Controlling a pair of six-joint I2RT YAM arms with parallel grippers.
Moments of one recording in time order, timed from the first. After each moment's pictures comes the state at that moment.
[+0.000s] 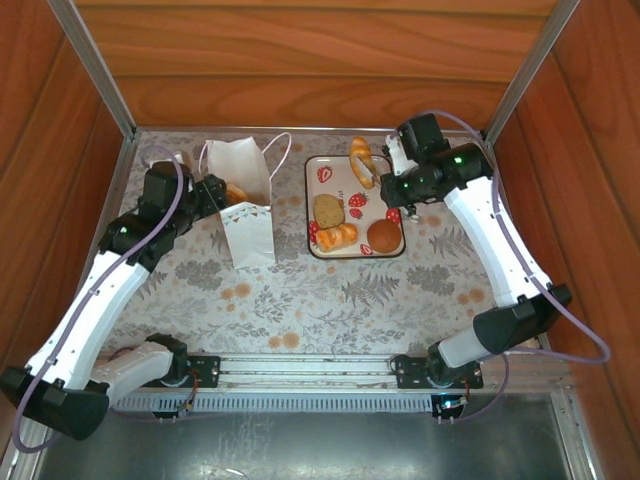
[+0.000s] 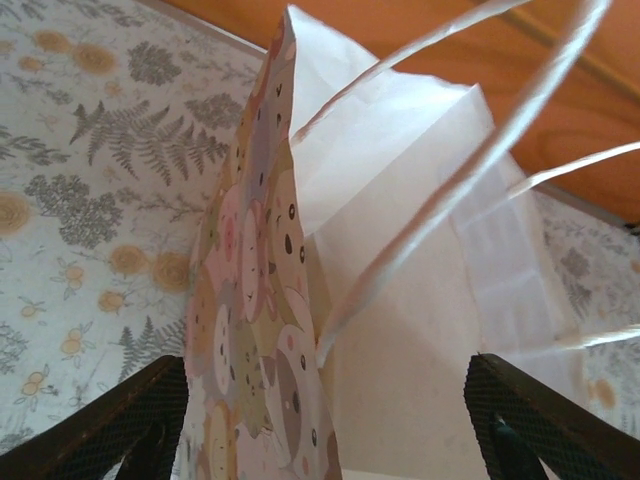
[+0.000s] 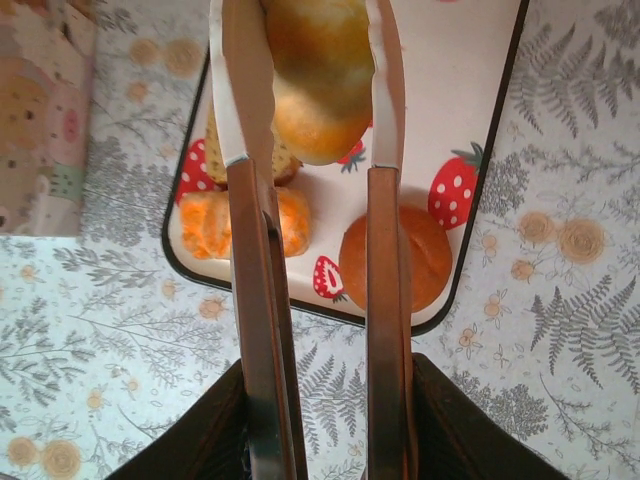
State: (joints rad) left arm -0.38 1.04 1.14 -0.70 -0.14 -0.66; right arm 0.46 1.50 1.75 -1.30 -0.02 0.07
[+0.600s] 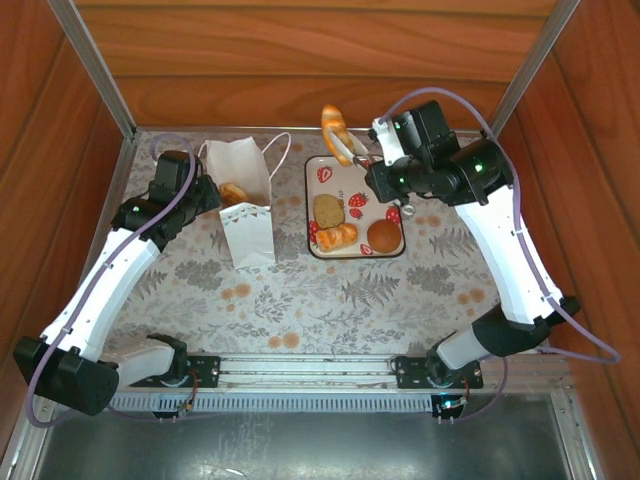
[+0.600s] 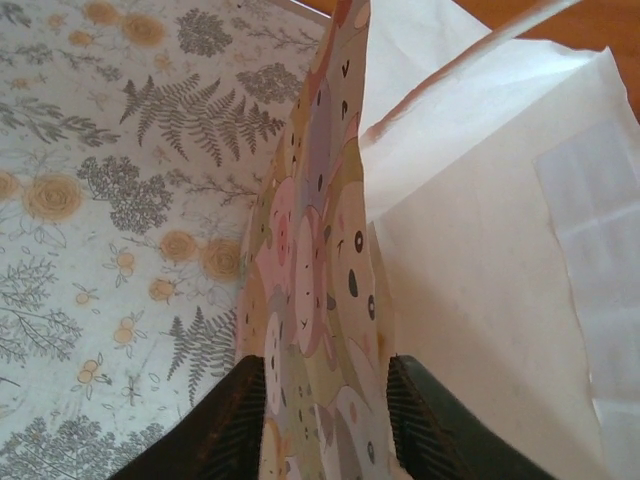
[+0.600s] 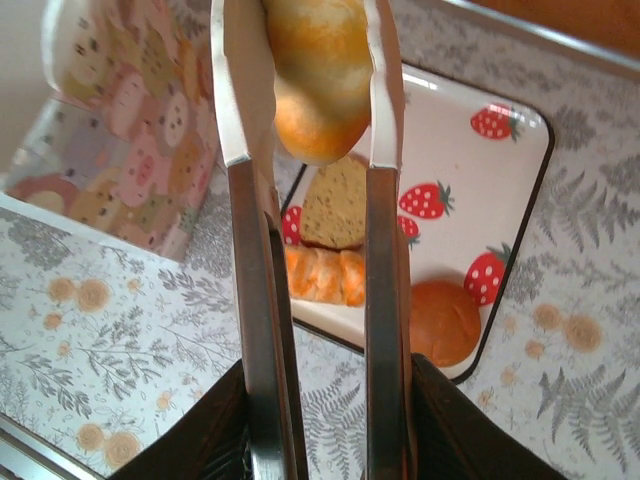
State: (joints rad) left arm -0.35 1.16 1.19 -0.74 -0.16 -0.63; right arm 0.65 1.52 2.09 -1.42 0.05 0.08
